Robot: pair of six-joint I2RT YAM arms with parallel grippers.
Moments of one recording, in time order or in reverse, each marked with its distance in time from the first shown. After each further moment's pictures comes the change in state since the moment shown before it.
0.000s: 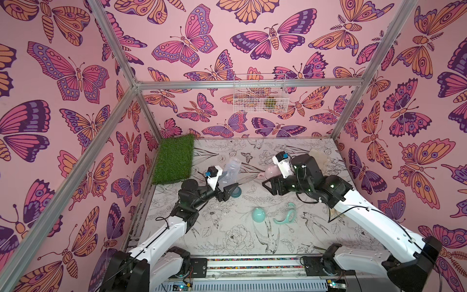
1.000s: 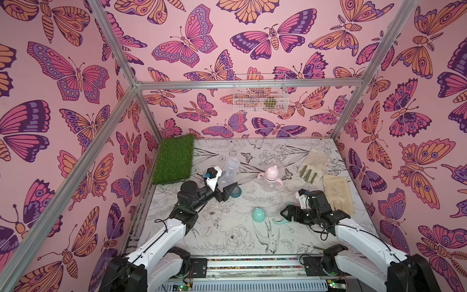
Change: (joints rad) left arm -0.011 -0.028 -0.006 -0.008 -0.041 0.026; right arm -0.328 -0.161 -0.750 0.357 -0.244 0.166
